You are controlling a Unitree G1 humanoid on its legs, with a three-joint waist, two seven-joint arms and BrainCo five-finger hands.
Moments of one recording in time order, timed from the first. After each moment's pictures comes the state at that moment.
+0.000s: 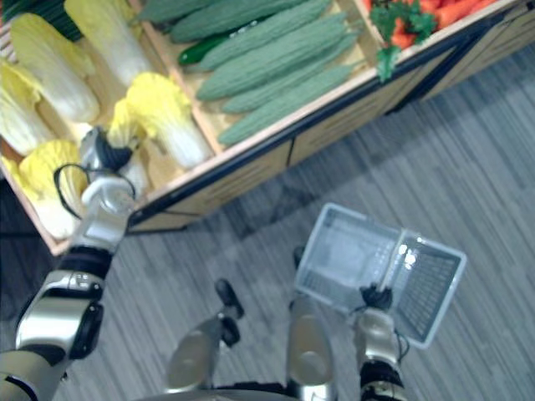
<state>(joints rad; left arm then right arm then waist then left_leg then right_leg) -0.71 0.41 -0.03 0.64 0.49 0.12 0.47 -0.11 -0.12 -0.36 0.78 0.01 -0.05 -0.31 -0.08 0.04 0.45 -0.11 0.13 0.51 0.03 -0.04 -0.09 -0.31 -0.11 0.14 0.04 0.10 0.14</state>
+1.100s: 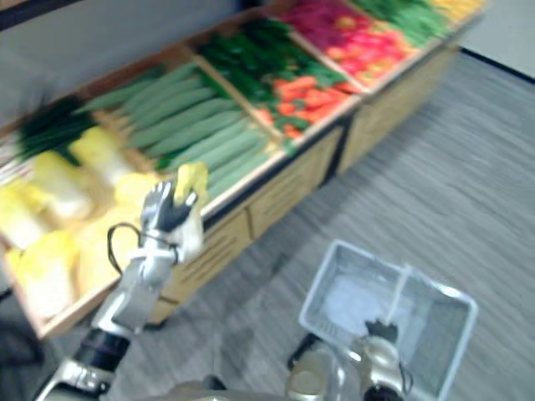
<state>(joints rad) -0.13 0.23 -0.23 0.05 0.67 0.02 0.41 -0.04 -0.12 -0.31 0.78 -0.01 0.00 -0.30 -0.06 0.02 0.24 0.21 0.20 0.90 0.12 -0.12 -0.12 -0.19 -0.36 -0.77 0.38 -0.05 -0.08</state>
